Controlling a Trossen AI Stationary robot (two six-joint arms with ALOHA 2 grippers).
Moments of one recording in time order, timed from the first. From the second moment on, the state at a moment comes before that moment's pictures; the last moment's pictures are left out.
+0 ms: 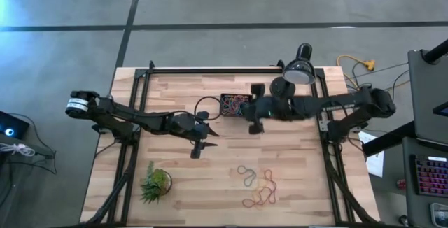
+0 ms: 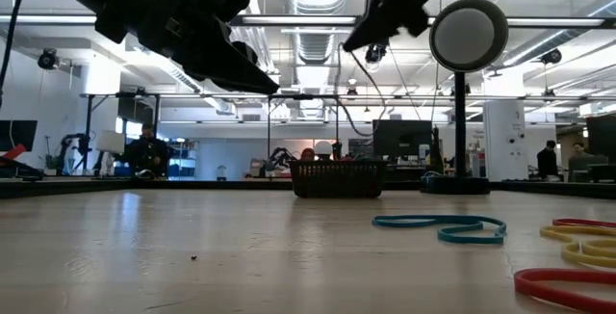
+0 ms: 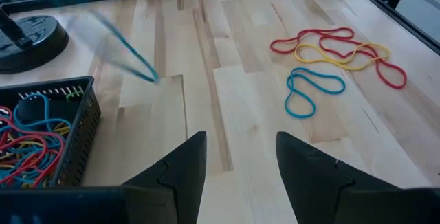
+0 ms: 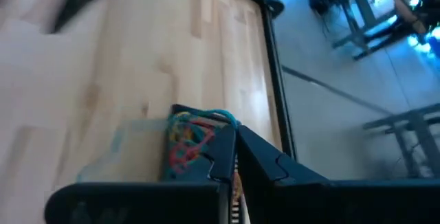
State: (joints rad) left arm -0.07 1.37 0.65 0.27 0.05 0.09; right arm 0.04 1.43 1.11 -0.33 0.43 -0.38
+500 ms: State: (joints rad) left arm -0.07 1.37 0.64 0.27 0.05 0.10; right arm -0.26 1.56 1.07 -0.12 0.07 -0.40
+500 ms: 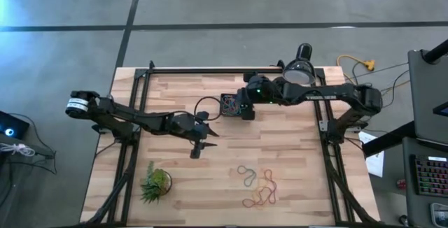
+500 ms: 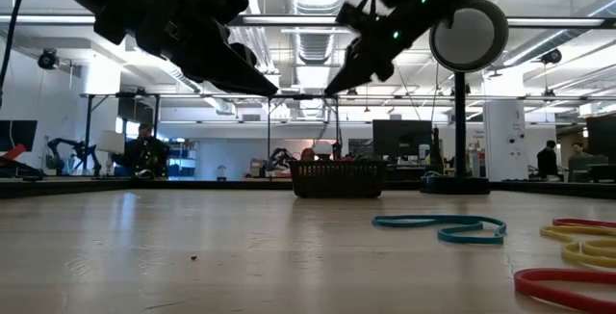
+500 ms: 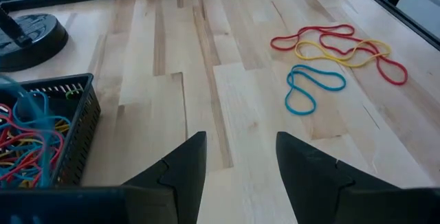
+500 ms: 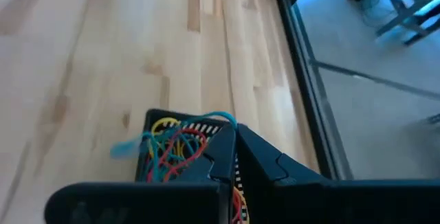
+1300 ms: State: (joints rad) left arm -0.07 1.37 0.64 0.28 0.05 0.09; right arm -0.38 1.87 1.07 -0.05 -0.04 -0.27
